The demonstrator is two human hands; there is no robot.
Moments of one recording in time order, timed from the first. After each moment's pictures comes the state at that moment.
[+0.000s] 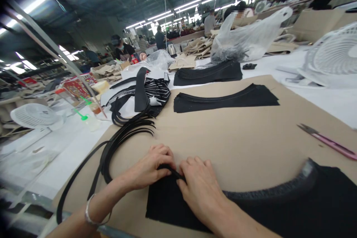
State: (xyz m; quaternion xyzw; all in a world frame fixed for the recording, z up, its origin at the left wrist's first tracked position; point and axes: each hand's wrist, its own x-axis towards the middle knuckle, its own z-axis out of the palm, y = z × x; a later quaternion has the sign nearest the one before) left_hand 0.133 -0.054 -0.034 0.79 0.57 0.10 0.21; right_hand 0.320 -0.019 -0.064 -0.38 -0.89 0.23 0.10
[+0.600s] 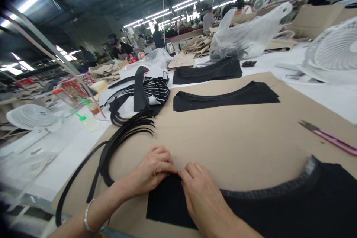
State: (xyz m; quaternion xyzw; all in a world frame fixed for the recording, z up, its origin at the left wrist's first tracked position) left_hand 0.131 -0.061 -0.050 0.84 0.51 0.13 0.13; right_hand 0.331 -0.036 -0.091 -0.29 -0.90 0.23 0.22
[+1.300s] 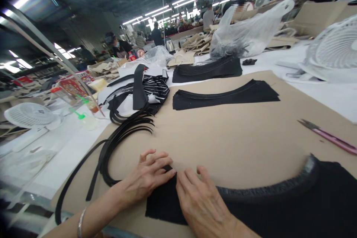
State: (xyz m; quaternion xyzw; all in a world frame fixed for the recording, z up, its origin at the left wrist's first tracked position) left_hand 0.126 -0.087 -0.058 0.88 0.45 0.12 -0.10; right_hand 0.338 -0.044 -0.092 -0.21 -0.95 -0.04 0.22
